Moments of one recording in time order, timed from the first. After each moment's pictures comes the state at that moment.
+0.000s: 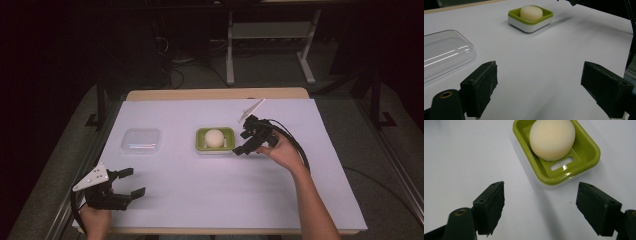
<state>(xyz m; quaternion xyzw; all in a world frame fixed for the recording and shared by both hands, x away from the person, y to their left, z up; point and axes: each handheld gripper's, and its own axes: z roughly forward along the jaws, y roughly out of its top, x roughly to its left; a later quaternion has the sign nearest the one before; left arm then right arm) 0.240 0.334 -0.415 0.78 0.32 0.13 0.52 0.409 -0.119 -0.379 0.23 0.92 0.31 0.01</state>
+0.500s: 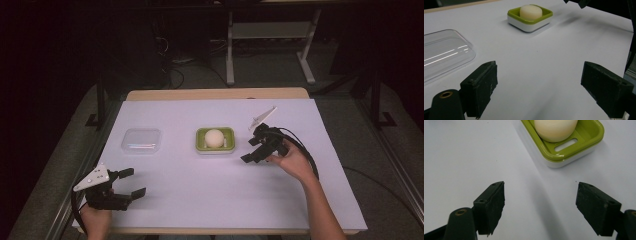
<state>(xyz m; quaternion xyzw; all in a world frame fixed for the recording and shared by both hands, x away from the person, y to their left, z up) 0.239 0.333 -0.416 0.78 0.32 0.13 0.52 0.385 -0.144 -0.387 0.24 0.92 0.31 0.01</state>
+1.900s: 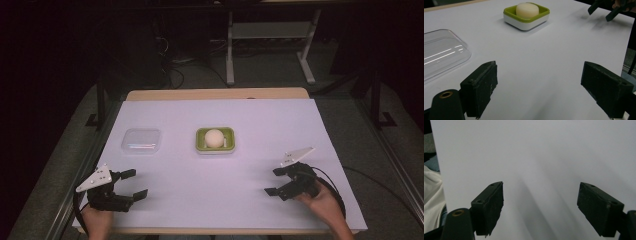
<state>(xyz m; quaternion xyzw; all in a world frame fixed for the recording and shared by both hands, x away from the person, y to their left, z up) 0.239 0.329 -0.417 0.79 0.31 0.12 0.51 0.285 -0.212 -0.425 0.29 0.89 0.35 0.02</state>
